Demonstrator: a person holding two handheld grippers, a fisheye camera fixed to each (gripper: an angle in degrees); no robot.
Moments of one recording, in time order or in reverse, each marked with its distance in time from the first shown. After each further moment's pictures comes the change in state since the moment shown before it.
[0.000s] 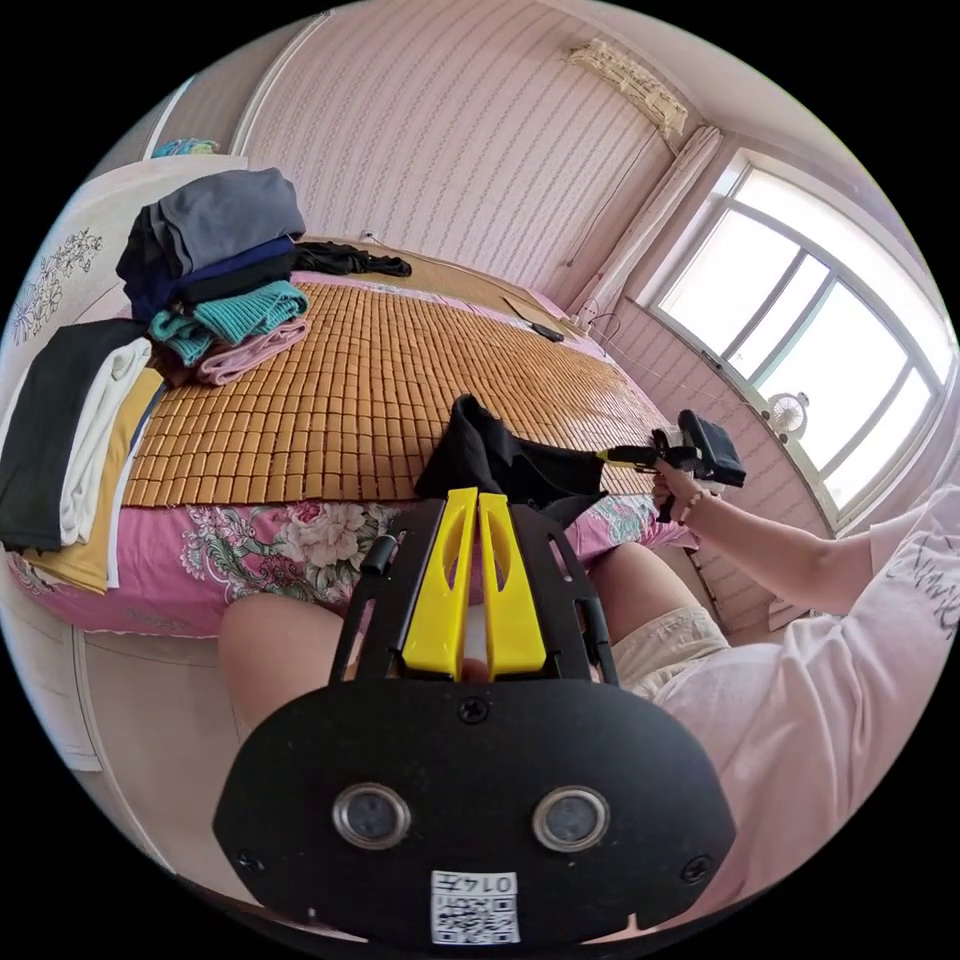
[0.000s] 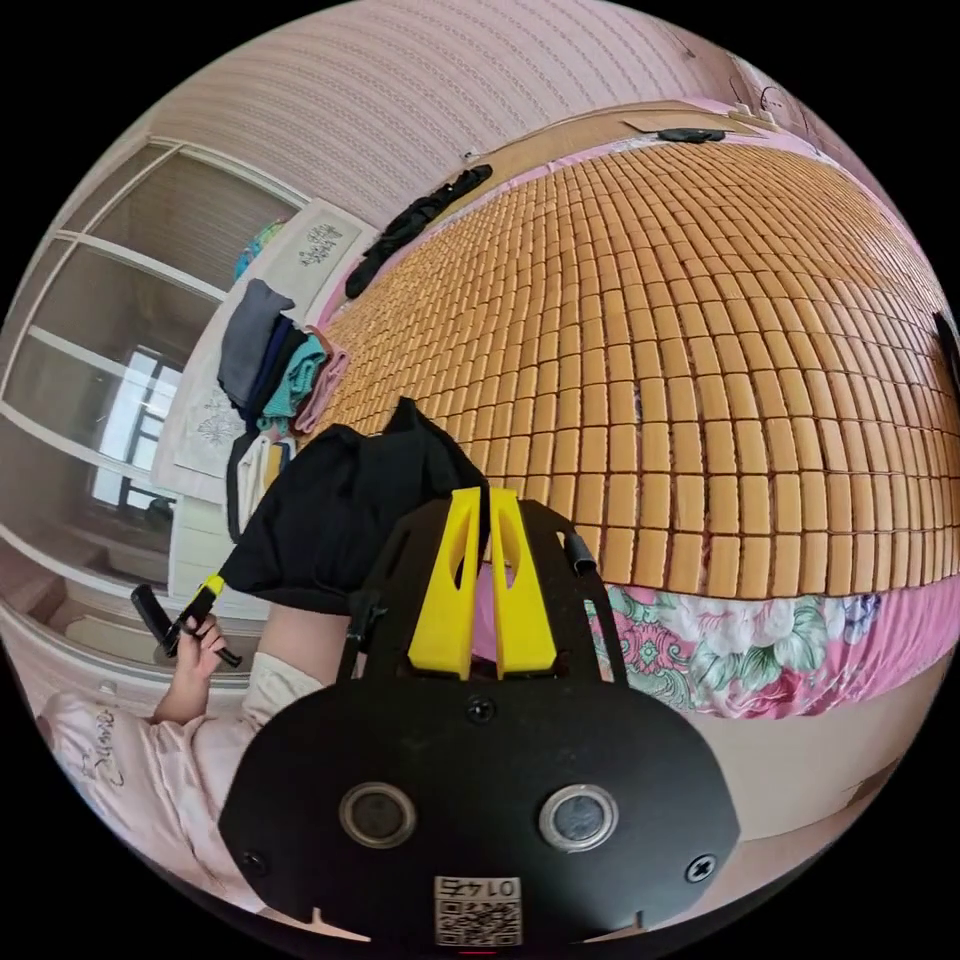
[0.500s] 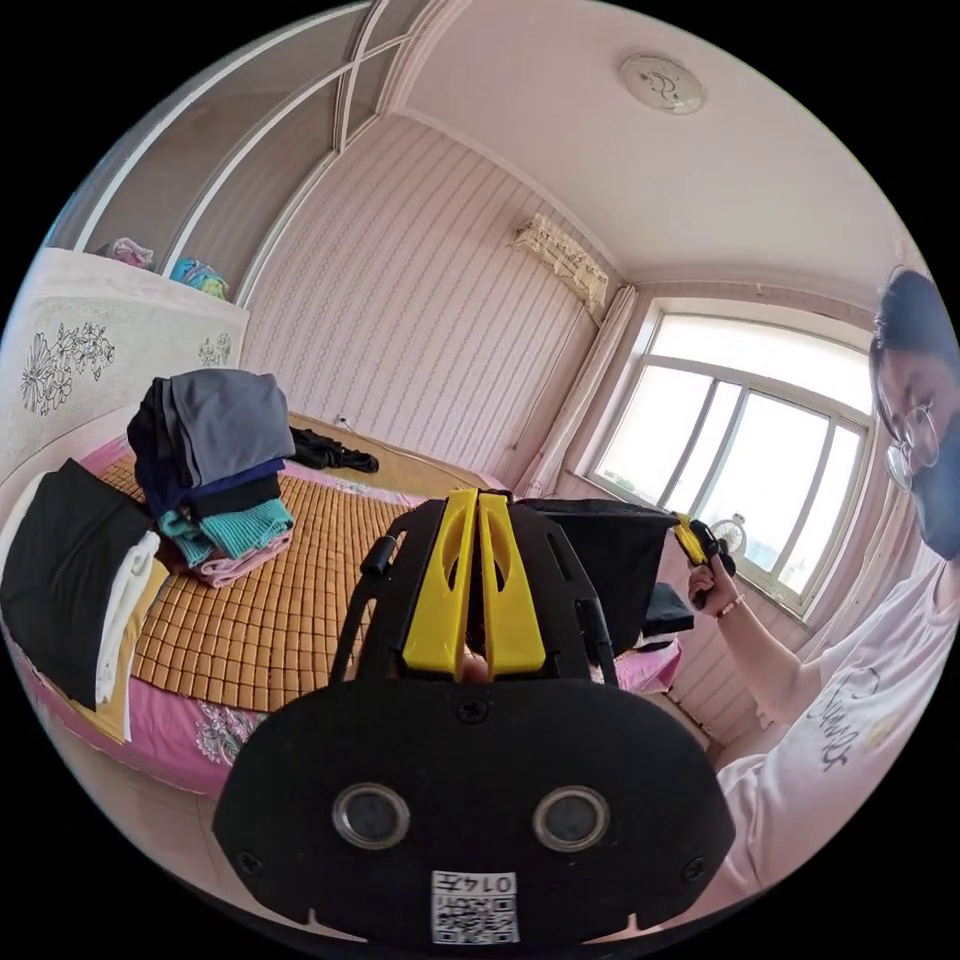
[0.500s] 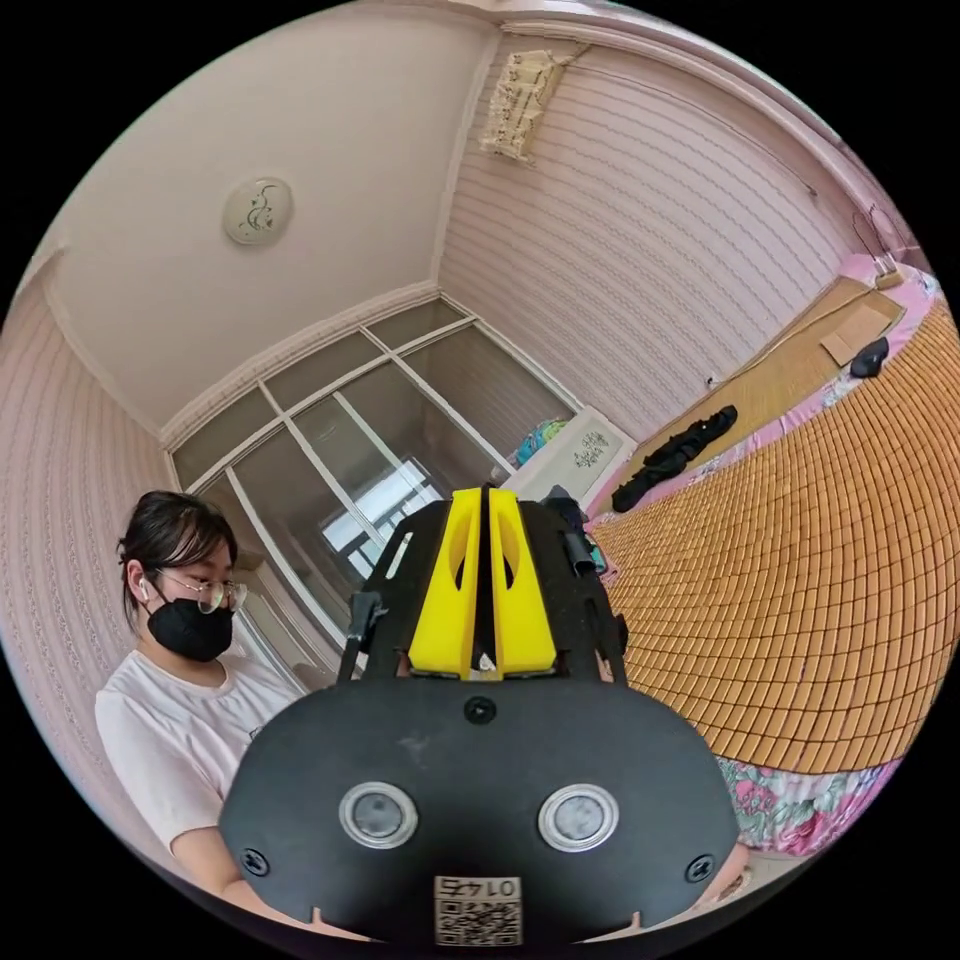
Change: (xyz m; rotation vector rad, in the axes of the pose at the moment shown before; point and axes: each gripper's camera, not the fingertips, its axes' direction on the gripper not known) left arm -0.001 -0.036 -0.181 0.543 0.138 0.047; right arm -0.107 0.072 -0.277 0.555 -0.589 -0.338
